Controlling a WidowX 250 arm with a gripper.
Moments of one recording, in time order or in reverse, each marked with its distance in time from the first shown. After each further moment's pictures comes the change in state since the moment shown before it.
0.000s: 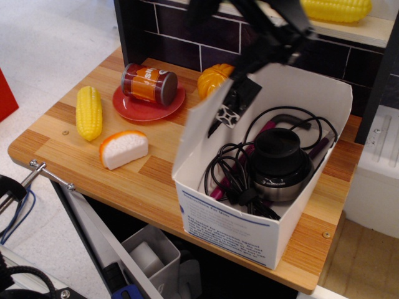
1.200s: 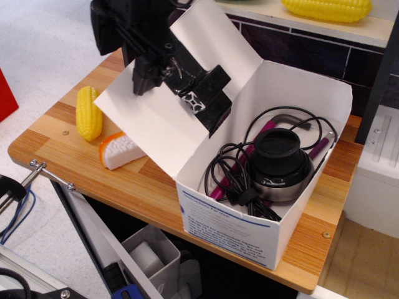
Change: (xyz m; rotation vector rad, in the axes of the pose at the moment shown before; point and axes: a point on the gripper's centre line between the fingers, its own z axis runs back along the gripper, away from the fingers) arm -0.025 0.055 -0.078 -0.154 -0.171 0.004
